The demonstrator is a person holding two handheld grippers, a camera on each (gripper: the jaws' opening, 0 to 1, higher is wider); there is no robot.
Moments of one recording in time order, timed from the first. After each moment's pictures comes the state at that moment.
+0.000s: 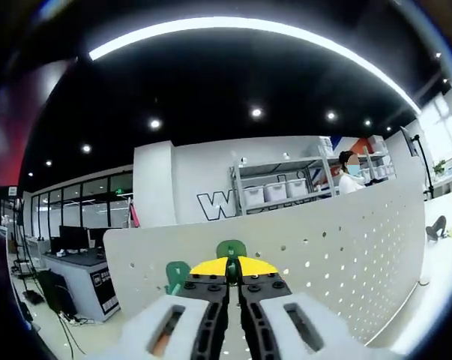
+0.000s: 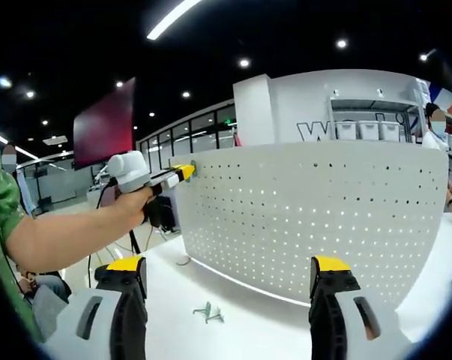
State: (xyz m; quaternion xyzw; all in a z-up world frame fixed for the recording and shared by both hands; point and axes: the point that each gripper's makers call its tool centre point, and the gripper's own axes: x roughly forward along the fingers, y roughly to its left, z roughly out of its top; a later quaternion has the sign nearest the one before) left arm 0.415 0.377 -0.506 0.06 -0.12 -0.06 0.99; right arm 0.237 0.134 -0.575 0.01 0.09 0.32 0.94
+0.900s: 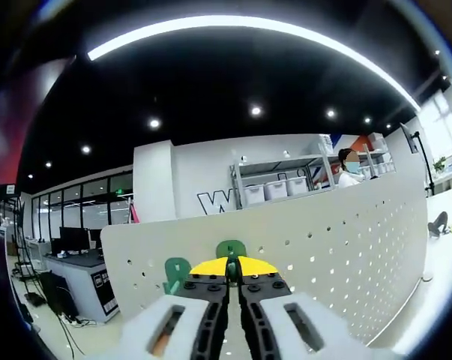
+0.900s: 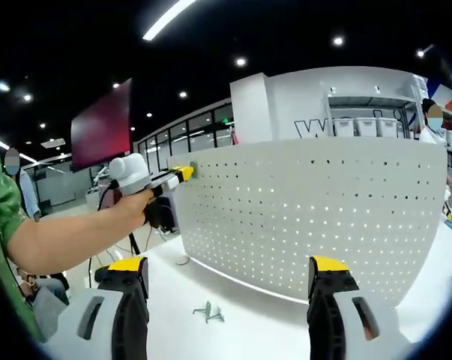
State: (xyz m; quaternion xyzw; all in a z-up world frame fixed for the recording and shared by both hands) left arm 0.417 0.373 -0.515 0.07 -0.12 -0.06 0.99; right arm 0.239 0.130 -0.582 0.02 0.09 0.31 0.95
